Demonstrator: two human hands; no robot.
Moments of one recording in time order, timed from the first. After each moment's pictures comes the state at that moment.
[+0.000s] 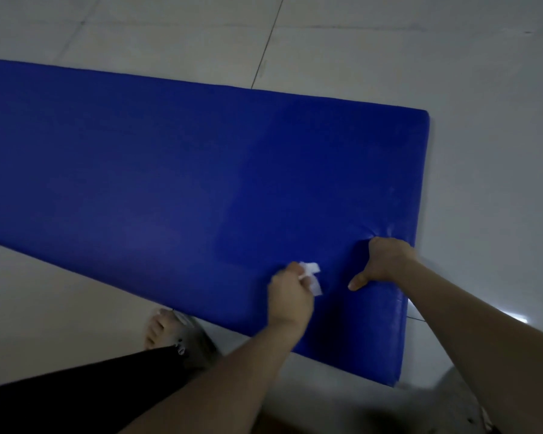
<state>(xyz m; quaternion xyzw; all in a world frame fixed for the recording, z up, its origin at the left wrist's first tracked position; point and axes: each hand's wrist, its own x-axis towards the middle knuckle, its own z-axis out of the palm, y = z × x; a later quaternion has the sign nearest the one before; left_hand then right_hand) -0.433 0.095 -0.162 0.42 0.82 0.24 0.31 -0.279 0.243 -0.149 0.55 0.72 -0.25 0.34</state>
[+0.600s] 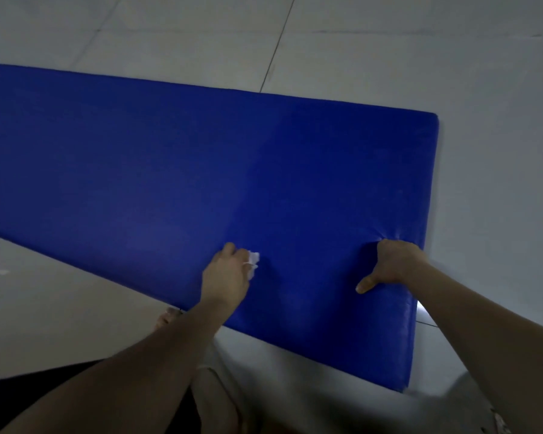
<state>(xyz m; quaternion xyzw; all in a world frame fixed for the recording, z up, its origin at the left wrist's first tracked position) -0.577 0.088 -0.169 0.56 0.81 0.01 0.16 -0.279 0.246 -0.152 0.55 0.72 -0.26 0.34</state>
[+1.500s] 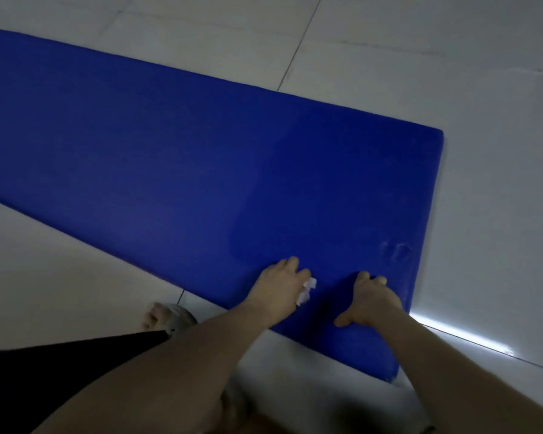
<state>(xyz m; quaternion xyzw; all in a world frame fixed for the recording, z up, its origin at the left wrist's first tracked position) -0.502 0.076 -0.165 0.74 0.64 -0.03 0.21 -0.307 0.154 -0.146 0.59 0.66 -0.31 0.35</state>
